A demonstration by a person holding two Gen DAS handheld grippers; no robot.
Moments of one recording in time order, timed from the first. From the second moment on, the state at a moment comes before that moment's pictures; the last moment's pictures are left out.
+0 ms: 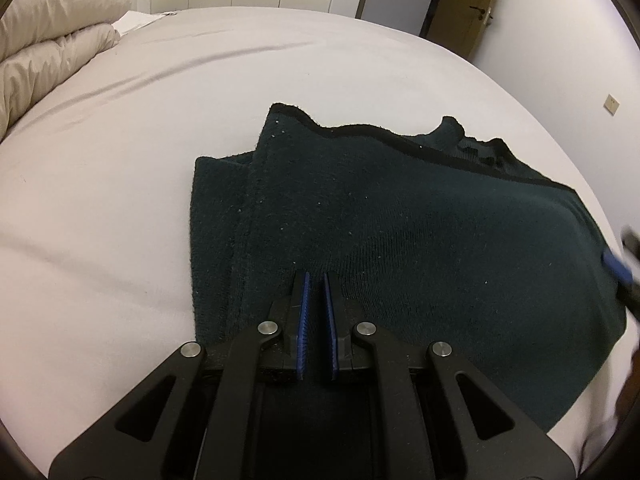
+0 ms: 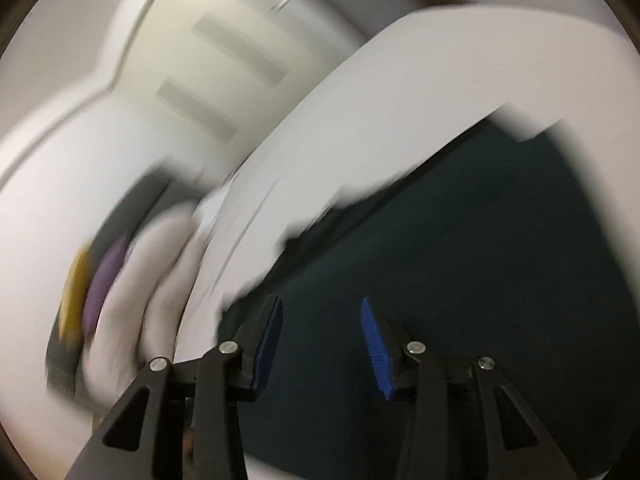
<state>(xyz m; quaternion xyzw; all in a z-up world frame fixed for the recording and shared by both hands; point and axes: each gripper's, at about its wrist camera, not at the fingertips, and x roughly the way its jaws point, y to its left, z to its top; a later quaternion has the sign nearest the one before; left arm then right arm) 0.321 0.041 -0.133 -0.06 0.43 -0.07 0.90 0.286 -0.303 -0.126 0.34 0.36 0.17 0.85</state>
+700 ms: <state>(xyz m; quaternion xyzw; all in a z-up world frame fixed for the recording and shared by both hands) 0.316 0.052 -0.133 -0.10 0.41 -0.09 0.90 0.198 -0.441 -0.148 0.43 0.27 -0.04 0.86</state>
